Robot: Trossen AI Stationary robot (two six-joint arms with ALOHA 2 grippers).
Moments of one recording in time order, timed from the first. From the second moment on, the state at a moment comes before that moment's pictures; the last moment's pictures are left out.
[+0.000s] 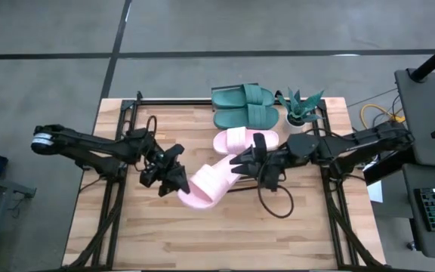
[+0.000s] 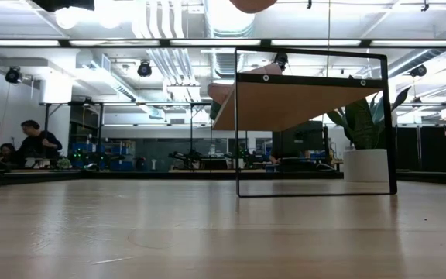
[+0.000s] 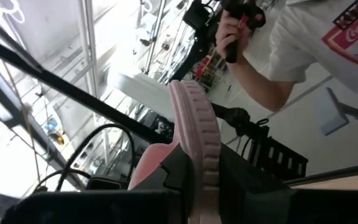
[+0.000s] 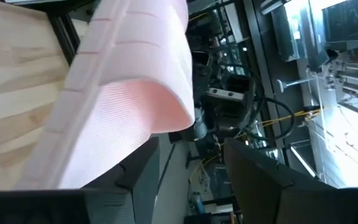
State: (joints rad) left arm -0.05 1.15 0.73 0.70 0.78 0.92; right arm 0.23 1.29 1.16 0.03 0.10 -1.22
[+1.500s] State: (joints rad) left arm -0.05 1.07 0.73 0.54 0.40 0.55; right arm 0.24 1.36 1.25 -0.12 0.29 -1.21
